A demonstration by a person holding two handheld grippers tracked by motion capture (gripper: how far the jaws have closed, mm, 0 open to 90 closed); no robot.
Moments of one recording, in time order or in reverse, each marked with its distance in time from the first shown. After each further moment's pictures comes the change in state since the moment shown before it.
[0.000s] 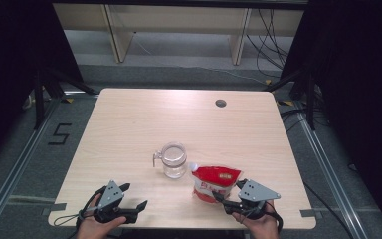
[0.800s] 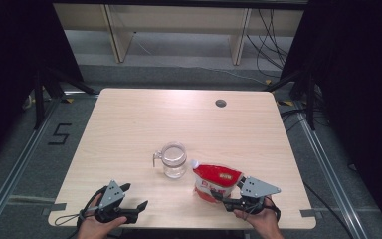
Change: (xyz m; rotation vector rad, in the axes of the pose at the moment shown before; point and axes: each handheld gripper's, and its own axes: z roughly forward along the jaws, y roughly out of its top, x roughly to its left) left arm -0.002 -0.001 0.003 -0.010 -0.010 -0.015; right arm -0.018 -0.009 0.012 -0.082 0.132 -0.028
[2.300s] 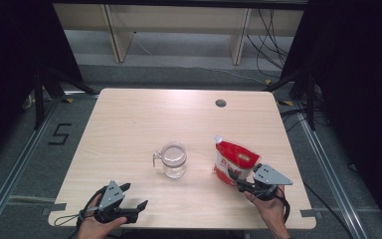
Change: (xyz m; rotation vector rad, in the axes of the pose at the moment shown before) left arm -0.001 0.001 -0.002 -0.005 0.010 0.015; right arm -0.043 -0.004 -0.015 0.013 -0.286 0.006
